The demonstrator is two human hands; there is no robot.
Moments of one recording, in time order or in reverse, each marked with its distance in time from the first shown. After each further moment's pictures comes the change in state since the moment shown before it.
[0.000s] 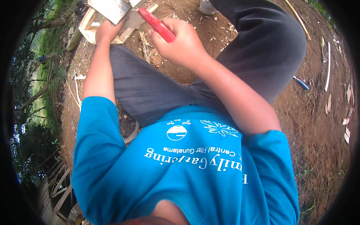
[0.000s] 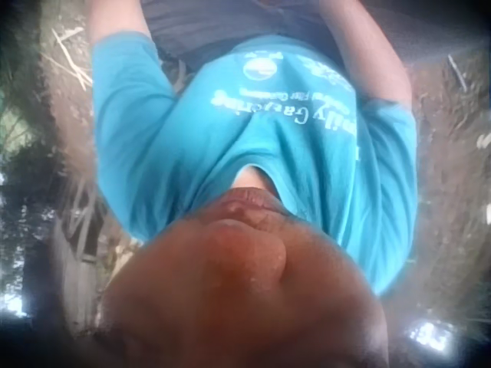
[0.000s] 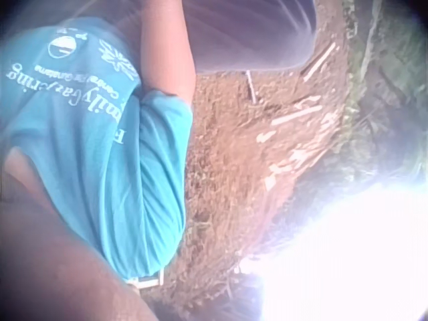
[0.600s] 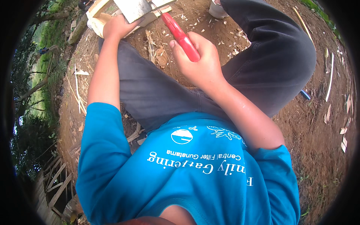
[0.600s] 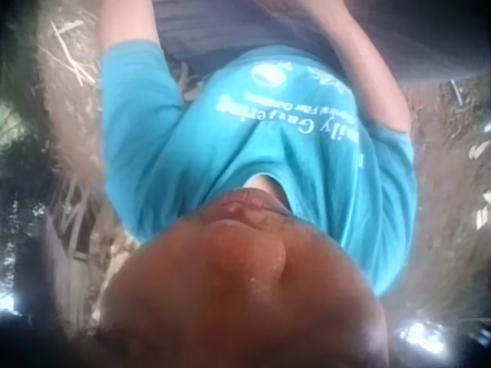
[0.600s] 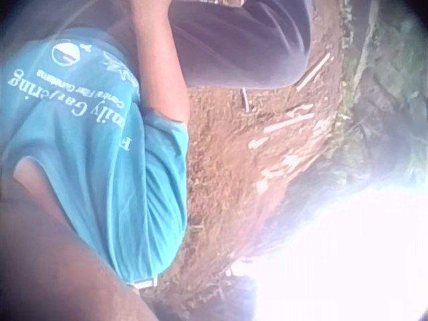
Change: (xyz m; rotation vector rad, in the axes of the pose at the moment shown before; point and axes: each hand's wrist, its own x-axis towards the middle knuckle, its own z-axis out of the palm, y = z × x) left_hand -0.027 0.016 -0.013 0.109 0.054 0.161; right_hand -0.029 -0.004 0.003 0.059 0.066 0.096
